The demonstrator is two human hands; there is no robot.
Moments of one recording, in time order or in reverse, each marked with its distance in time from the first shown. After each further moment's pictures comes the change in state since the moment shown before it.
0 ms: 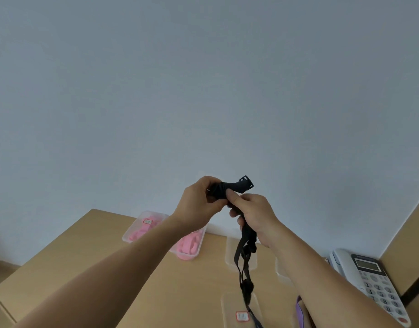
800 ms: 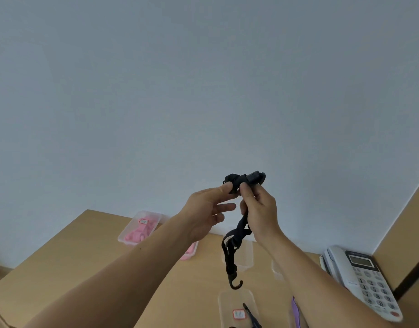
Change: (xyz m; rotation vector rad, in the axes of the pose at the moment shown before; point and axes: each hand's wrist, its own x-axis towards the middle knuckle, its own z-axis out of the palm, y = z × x) left_hand -0.005 0.026 0.015 -0.822 -0.195 -0.583; right_hand -0.001 0.016 -0.004 0.029 0.229 -0.420
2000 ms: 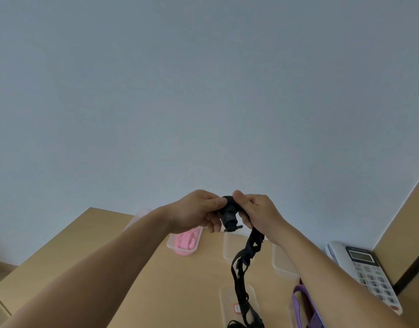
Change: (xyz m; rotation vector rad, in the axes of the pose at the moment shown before) left_hand -0.013 0.013 -0.026 0.530 -0.398 0.001; right_hand 0.001 0.002 -0.021 -0.136 -0.423 0.159
